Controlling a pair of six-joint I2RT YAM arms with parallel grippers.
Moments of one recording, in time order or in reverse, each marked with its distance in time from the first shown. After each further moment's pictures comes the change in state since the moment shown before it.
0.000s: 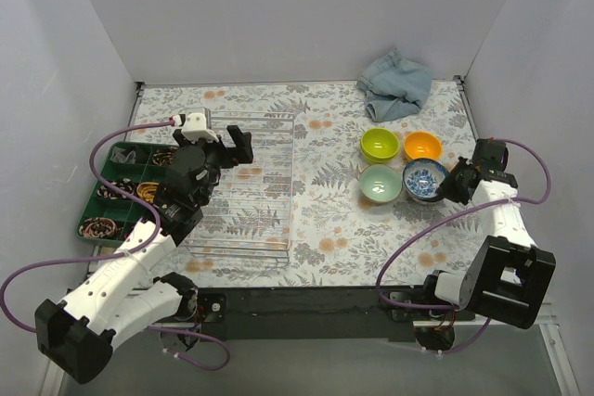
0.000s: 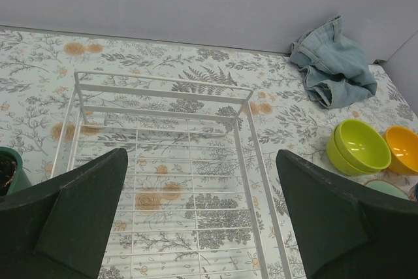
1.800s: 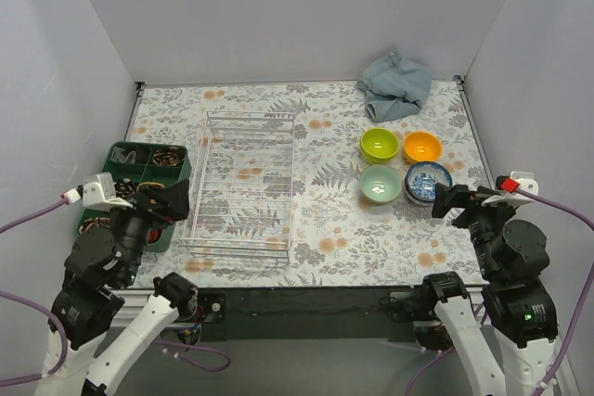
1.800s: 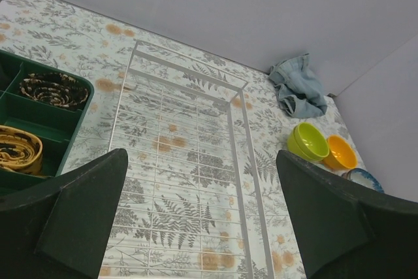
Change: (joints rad) left arm 0.000 -0.605 0.170 -0.731 -0.077 -0.198; right arm 0.489 -0.983 0.072 -0.155 0.328 -0.263
